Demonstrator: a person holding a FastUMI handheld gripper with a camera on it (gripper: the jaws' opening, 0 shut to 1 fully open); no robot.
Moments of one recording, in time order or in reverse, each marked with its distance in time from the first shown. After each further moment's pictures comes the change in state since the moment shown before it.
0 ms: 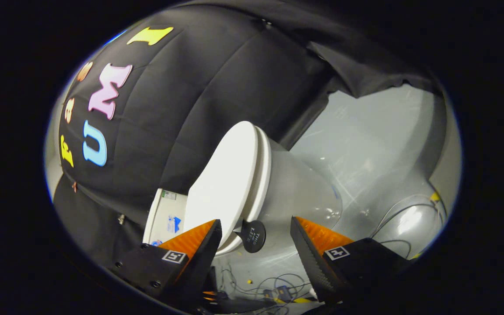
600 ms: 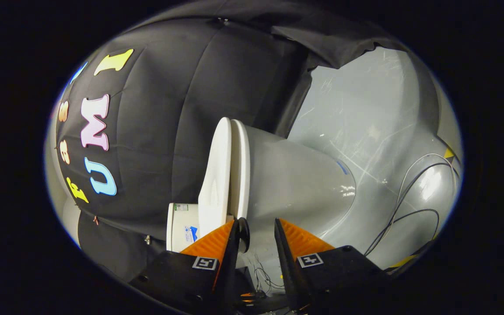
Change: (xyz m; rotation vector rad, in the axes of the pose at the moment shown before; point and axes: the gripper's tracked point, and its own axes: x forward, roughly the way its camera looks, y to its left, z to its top) arm 0.010 -0.013 -0.009 0.219 0.051 0.069
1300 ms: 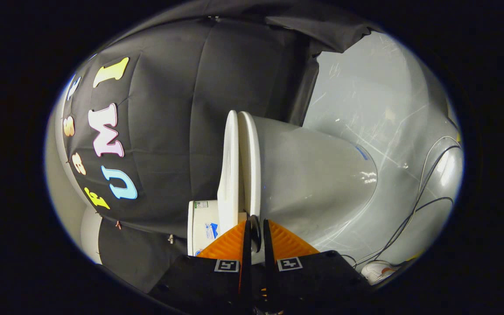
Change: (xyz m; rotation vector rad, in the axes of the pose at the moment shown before) arm 0.013 0.015 -0.009 0.078 0.049 0.140
